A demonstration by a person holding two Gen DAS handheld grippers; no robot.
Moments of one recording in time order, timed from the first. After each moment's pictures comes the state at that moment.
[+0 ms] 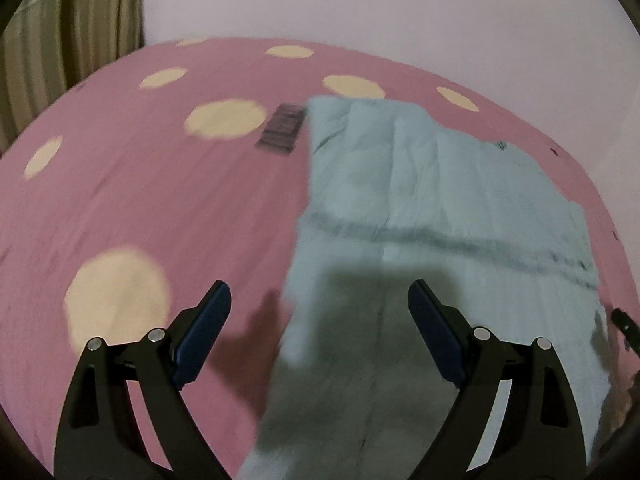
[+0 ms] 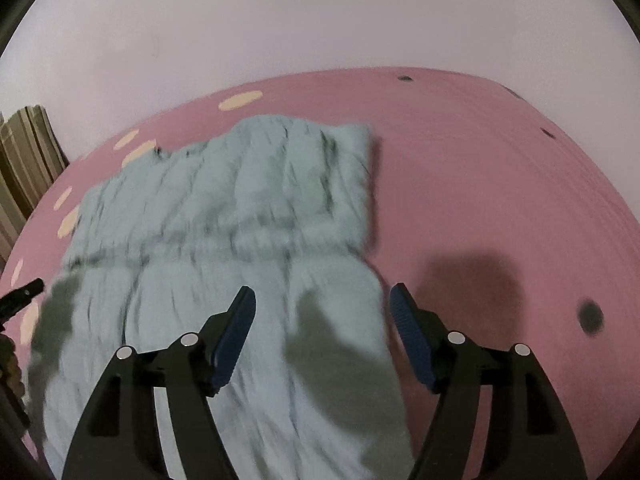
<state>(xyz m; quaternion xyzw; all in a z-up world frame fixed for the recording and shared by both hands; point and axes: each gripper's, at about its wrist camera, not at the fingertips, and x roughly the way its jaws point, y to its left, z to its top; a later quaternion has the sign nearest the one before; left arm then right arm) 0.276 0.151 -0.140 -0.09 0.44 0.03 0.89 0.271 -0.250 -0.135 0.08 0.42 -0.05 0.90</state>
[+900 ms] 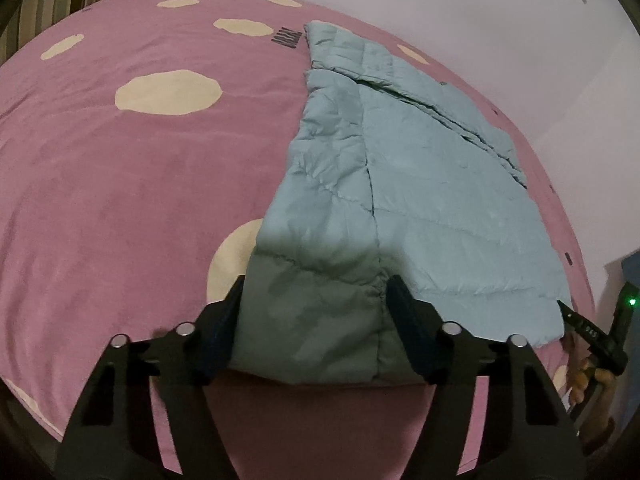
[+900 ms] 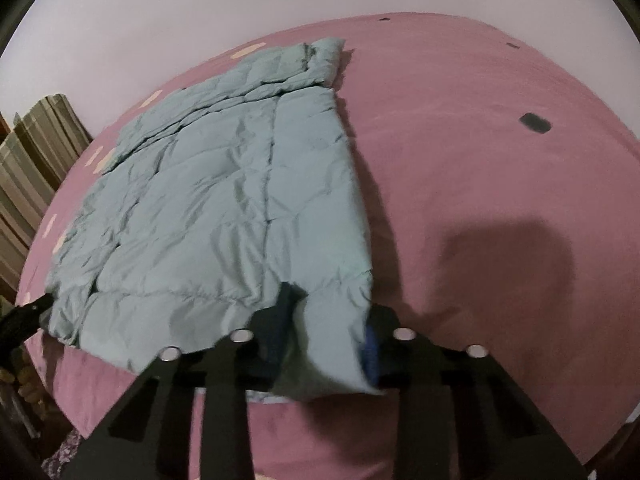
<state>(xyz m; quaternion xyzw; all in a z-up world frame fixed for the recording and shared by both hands) 0.108 0.173 -0.170 -0.15 0.47 -0.06 0.87 0.120 -0.255 -0.173 0.14 0.47 0.00 0.87</state>
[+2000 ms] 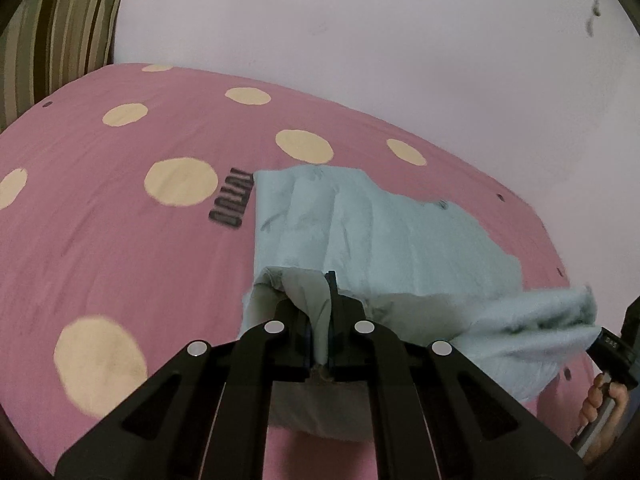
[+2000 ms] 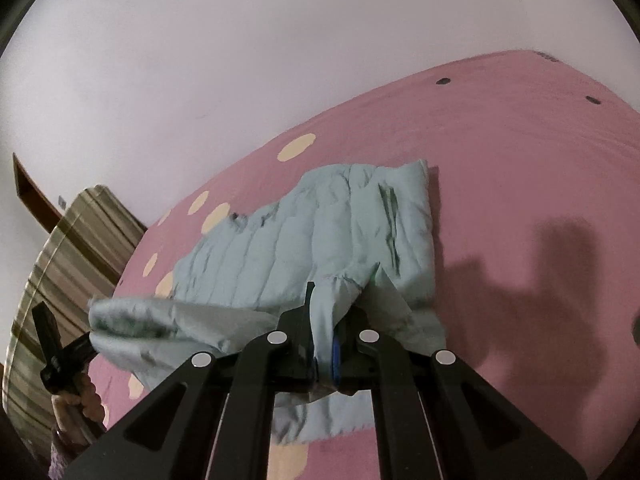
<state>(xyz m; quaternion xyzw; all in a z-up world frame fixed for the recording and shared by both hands) 0.326 0.149 -0.076 -0.14 0.39 -0.04 0.91 0.322 -0.276 -0.092 0.25 0.38 0.07 0.89</state>
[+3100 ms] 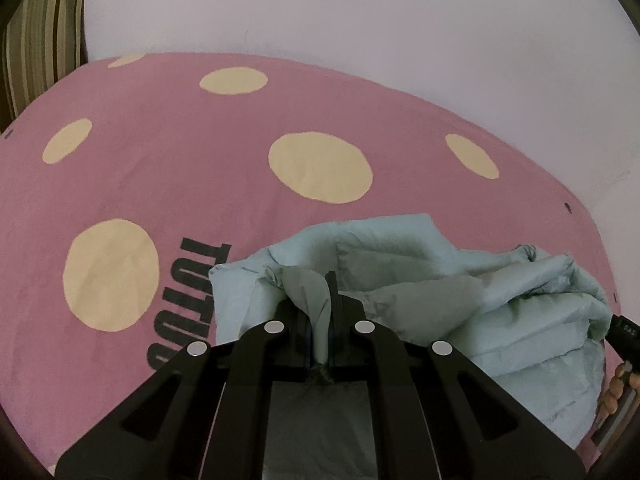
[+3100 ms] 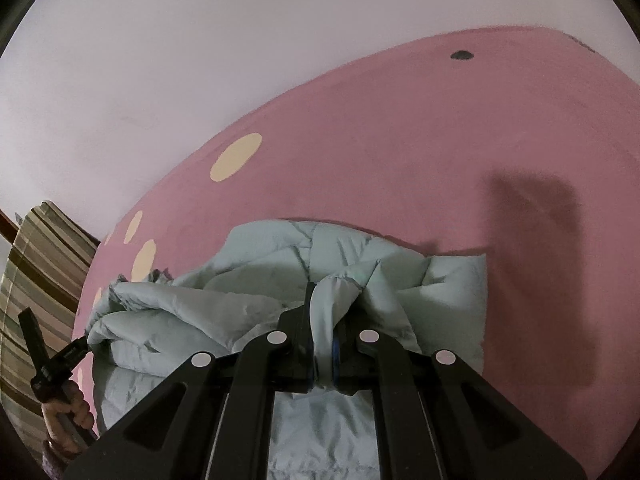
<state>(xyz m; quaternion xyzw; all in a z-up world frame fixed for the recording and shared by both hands) 0.522 0.133 -0.136 -0.11 0.45 0.00 0.89 0.507 -0.292 -0.149 0.25 0.43 0.03 0.87</state>
